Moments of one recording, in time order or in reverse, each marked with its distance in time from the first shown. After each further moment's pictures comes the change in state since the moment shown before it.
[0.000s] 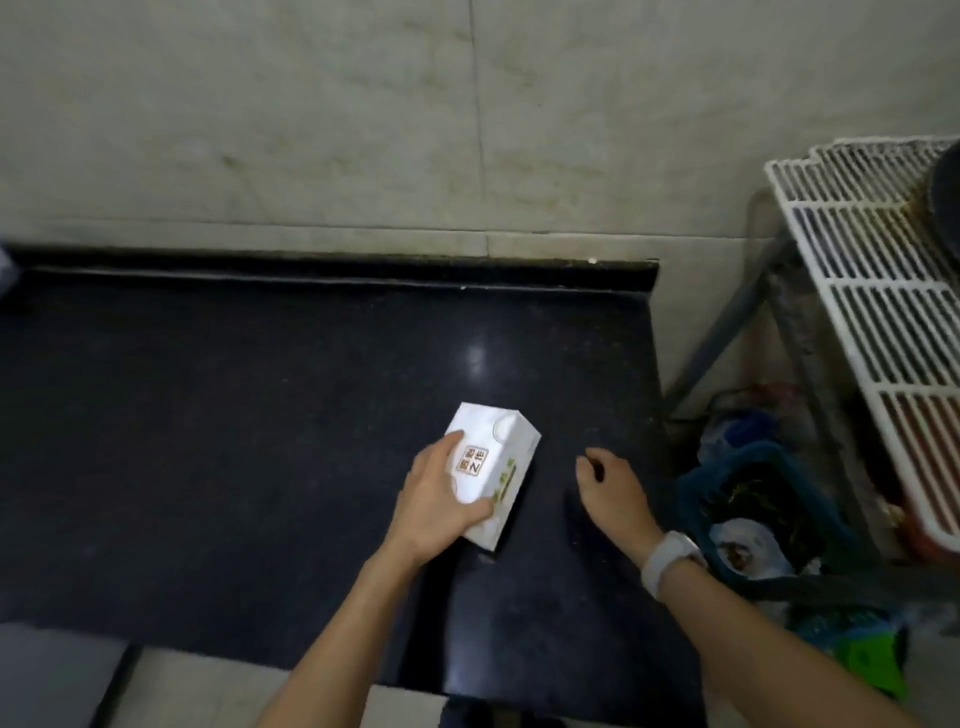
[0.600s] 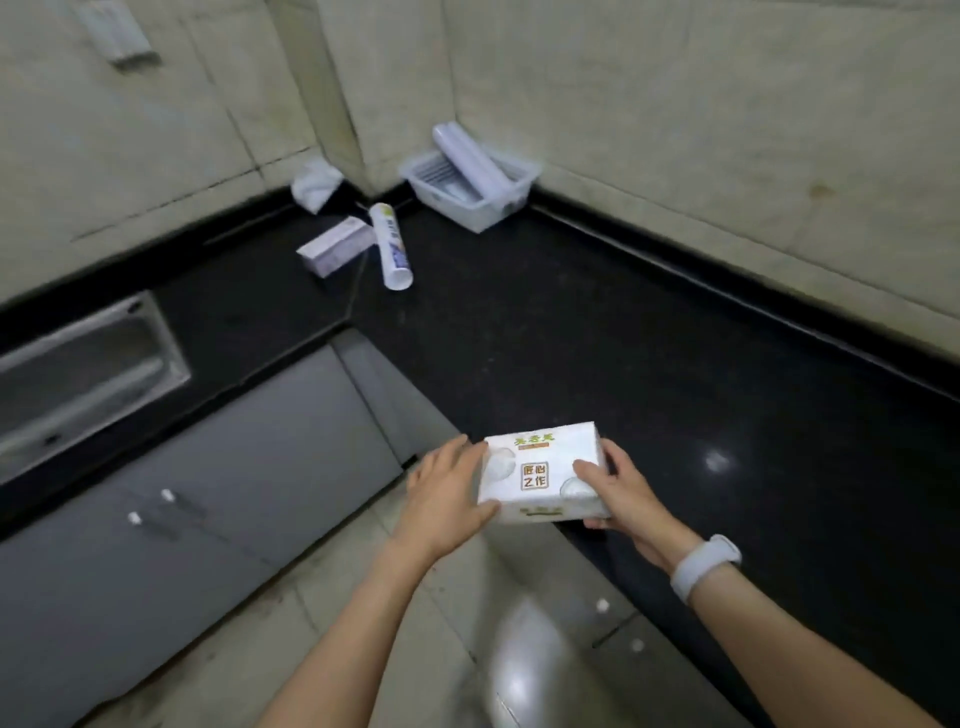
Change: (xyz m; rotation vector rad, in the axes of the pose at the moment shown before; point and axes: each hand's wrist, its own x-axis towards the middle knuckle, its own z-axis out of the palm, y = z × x) left_hand -0.225 -0.276 -0.256 0.317 0.508 -0.295; right_hand -0.183 -0.244 0.313 0.244 -0.821 -0.224
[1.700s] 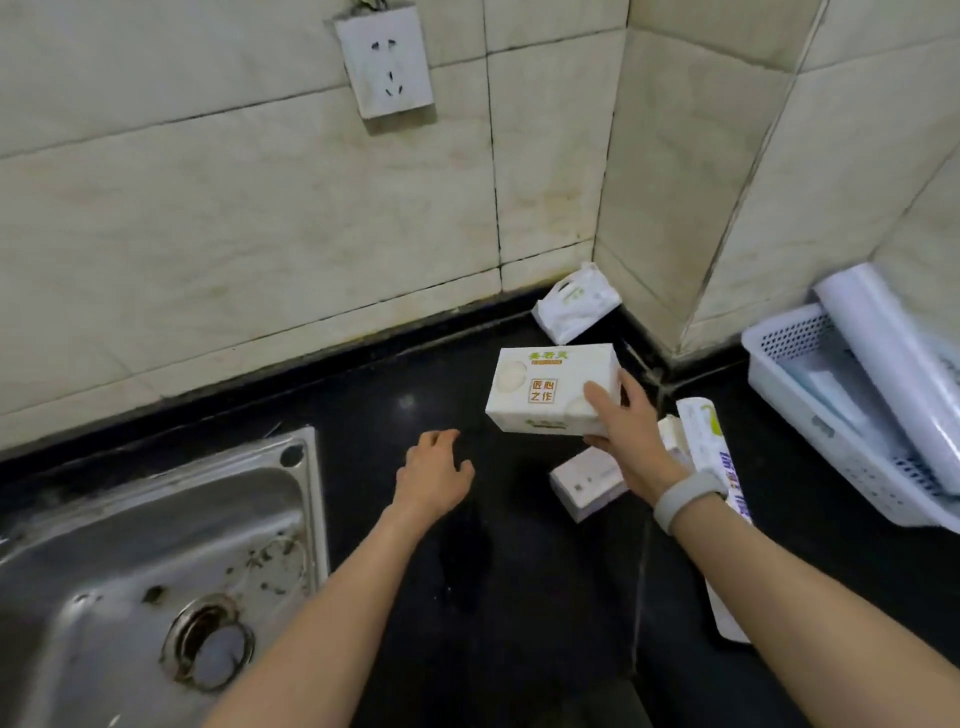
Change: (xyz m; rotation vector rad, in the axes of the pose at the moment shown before) left_hand 0.431 -0.484 -0.284 -0.190 0.114 -0.599; right_hand 0.533 -0.348 0.478 0.034 -0.191 -0.203
